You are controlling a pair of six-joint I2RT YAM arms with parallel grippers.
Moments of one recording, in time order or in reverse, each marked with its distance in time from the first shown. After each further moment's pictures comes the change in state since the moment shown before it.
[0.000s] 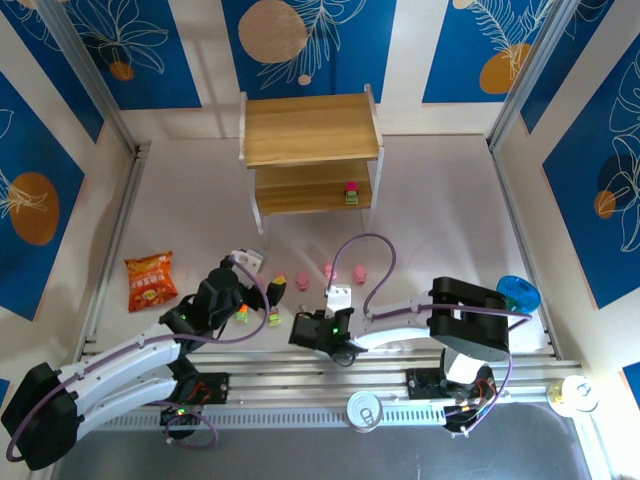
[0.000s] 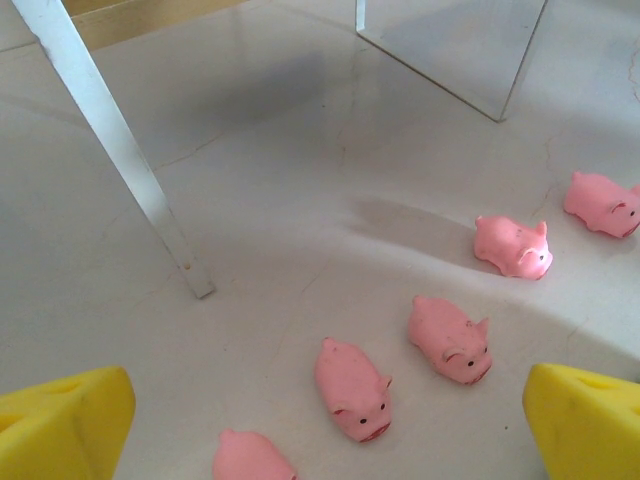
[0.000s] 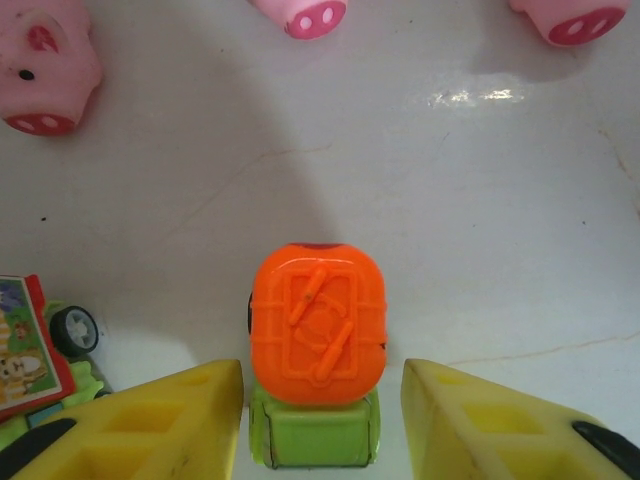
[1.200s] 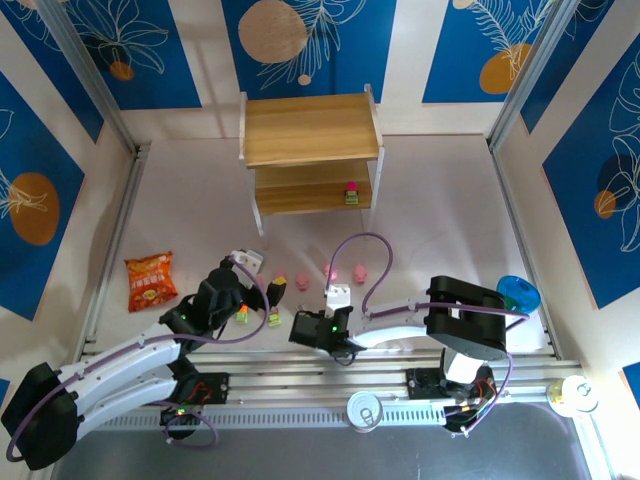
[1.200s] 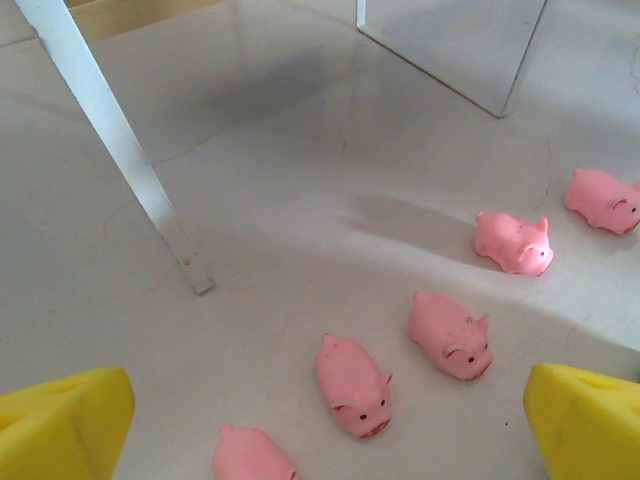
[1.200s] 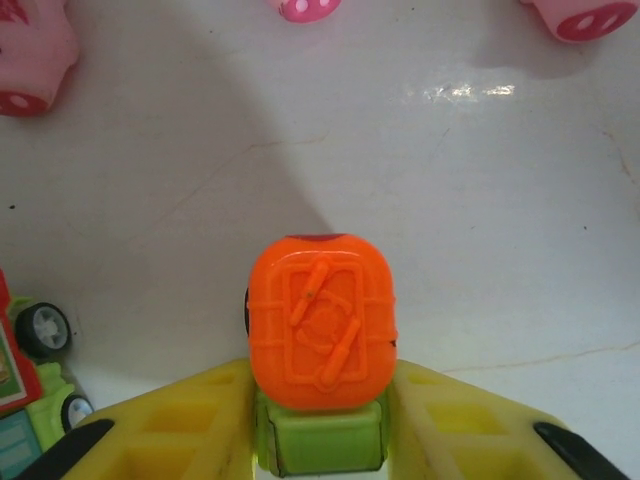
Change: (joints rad) left arm 0.000 0.000 0.000 -0.006 0.000 -0.003; right arm -0.019 0.015 0.002 -0.001 -0.021 -0.045
